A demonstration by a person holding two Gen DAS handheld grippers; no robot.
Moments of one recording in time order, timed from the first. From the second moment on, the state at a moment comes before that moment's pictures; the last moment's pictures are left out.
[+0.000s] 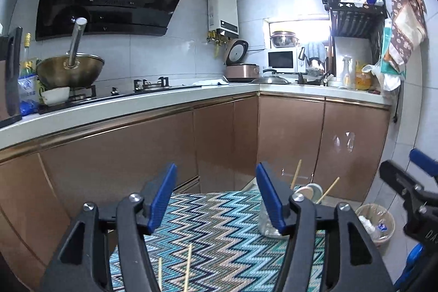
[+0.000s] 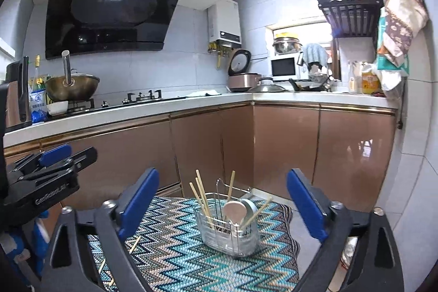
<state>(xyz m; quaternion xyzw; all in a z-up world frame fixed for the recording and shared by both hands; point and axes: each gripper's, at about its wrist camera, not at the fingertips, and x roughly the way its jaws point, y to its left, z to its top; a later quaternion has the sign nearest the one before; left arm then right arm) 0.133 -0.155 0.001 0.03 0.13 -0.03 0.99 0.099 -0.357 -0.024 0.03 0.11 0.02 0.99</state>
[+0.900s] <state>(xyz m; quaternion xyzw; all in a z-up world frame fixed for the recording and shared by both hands) 0.038 -0.098 0.002 0.02 0.11 0.03 0.99 0.010 -0.338 -0.020 0.02 0.11 -0.05 0.99</state>
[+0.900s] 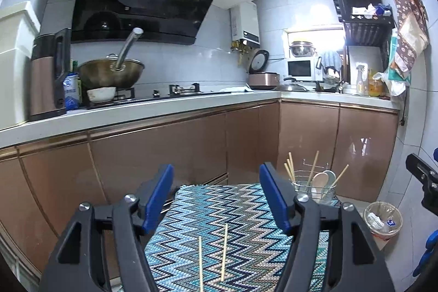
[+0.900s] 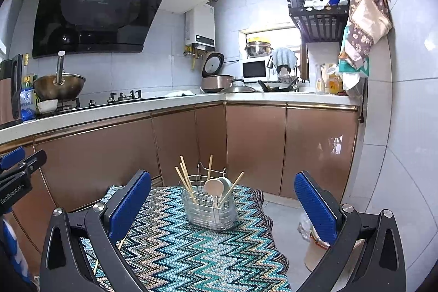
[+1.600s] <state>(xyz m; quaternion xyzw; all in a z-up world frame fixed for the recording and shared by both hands) -0.005 -0.065 -0.002 0.02 0.09 0.08 0.99 -0.023 -0.318 -0.013 -0.01 0.09 -0.08 0.99</state>
